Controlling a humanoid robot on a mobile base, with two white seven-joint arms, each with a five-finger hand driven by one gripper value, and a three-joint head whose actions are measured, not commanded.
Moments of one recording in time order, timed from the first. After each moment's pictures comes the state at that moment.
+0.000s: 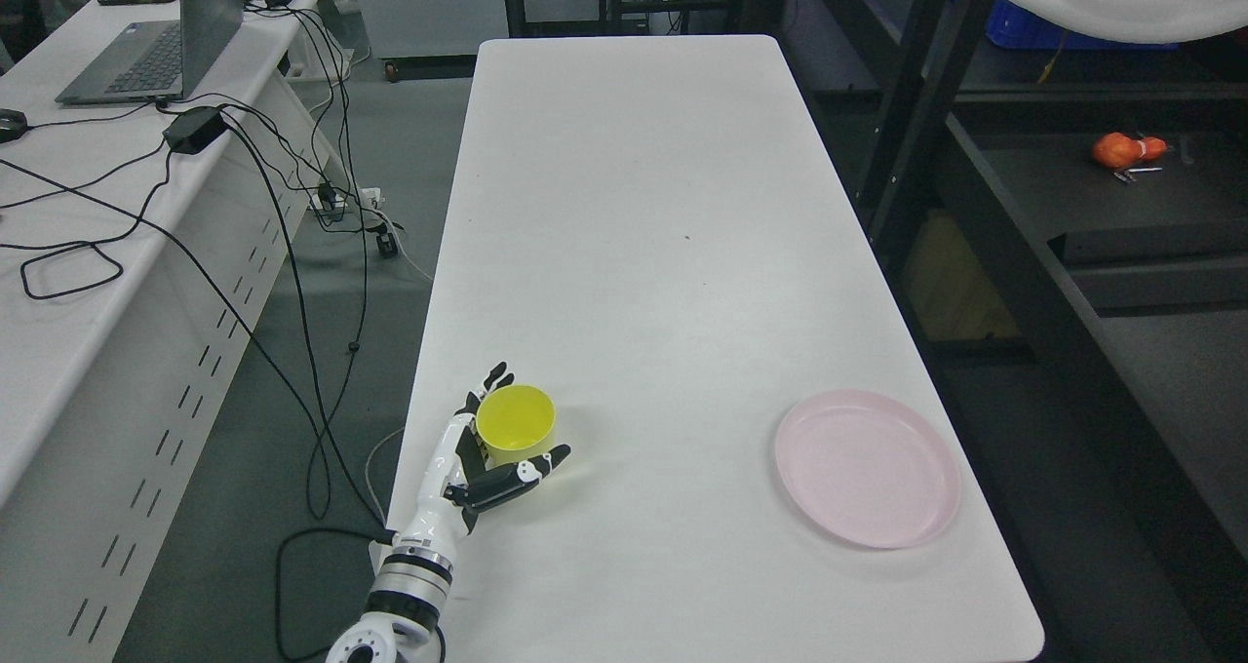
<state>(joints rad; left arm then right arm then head) -0.12 0.00 -0.15 -1.54 0.18 0.00 -0.01 0.00 0.00 0.00 -0.24 0.00 0.09 -0.12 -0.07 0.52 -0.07</state>
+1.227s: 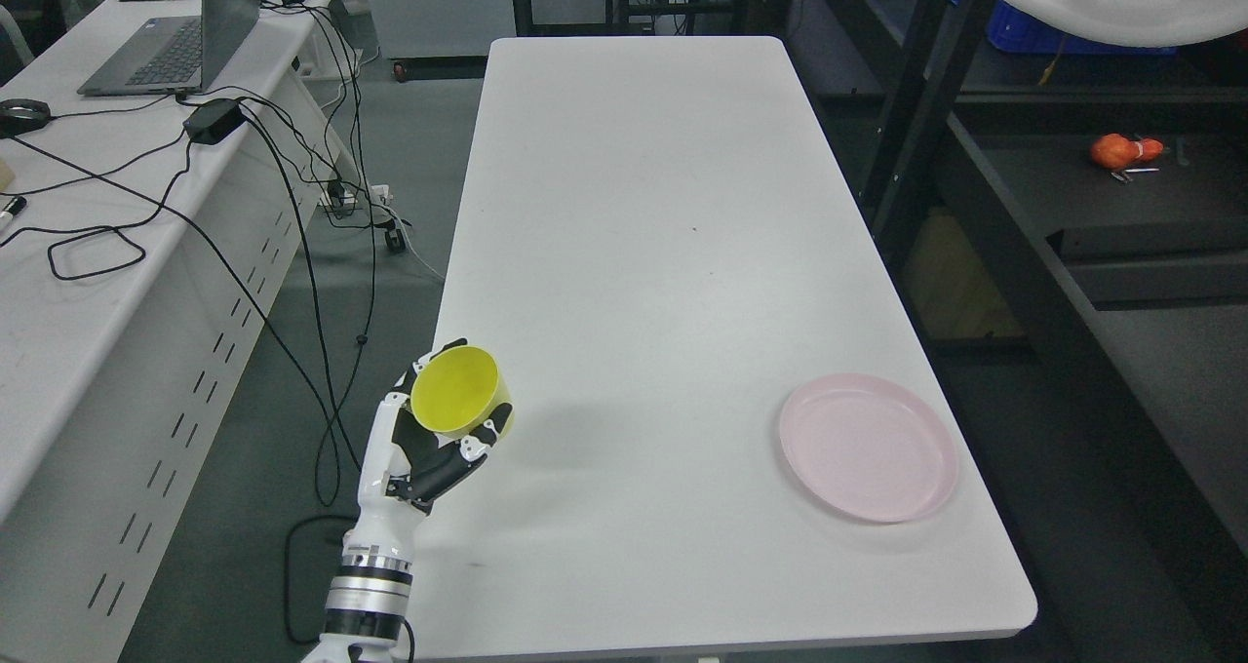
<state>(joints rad) -0.06 0.00 -0.09 -1.63 0.24 -0.26 0.00 0.00 0.00 0.00 -0.24 0.00 0.09 -0.12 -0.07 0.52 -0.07</state>
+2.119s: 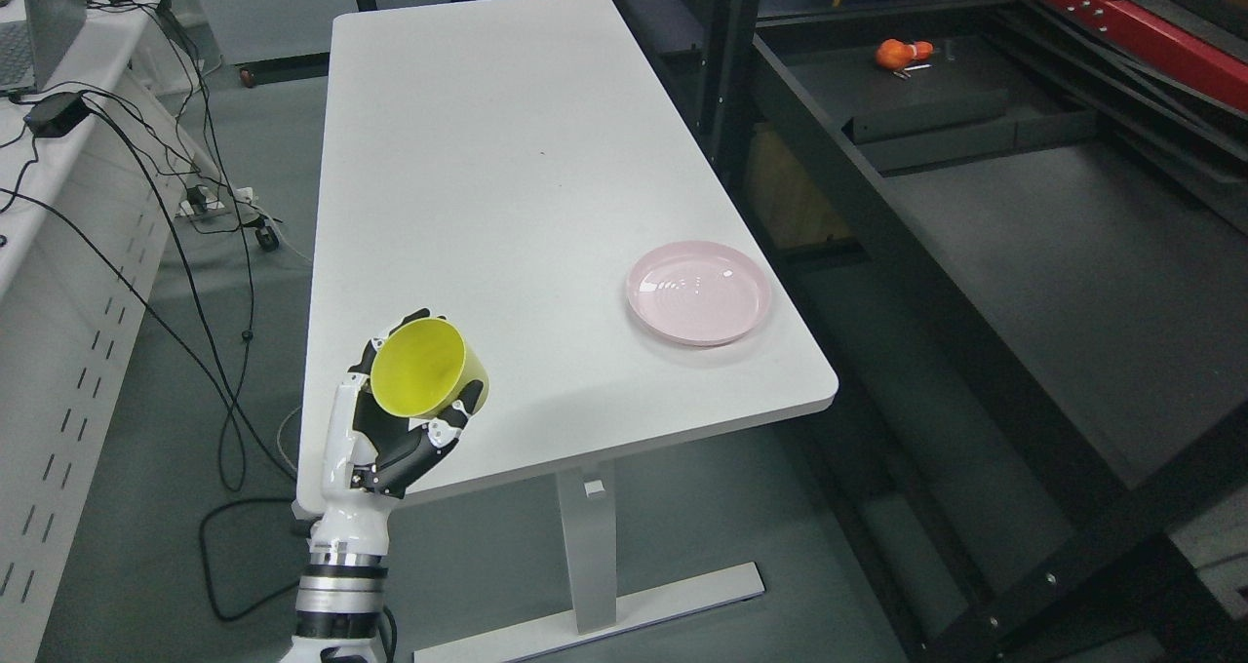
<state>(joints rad) -0.04 0.00 -0.06 -1.72 0.25 -0.31 -0.01 0.00 0.00 0.00 -0.24 0.00 0.09 -0.12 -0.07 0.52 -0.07</state>
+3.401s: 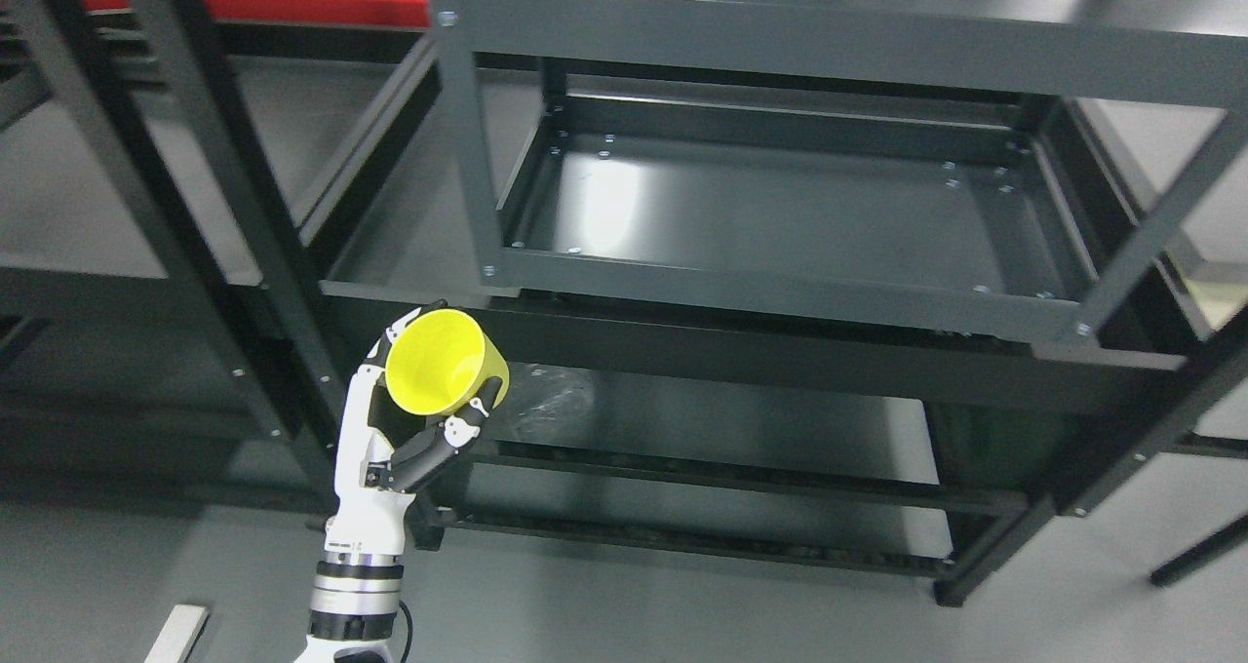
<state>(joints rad) -0.04 0.00 -0.12 -1.75 0.25 -0.35 -0.01 0.00 0.00 0.00 -0.24 0.00 0.09 -0.12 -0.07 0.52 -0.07</state>
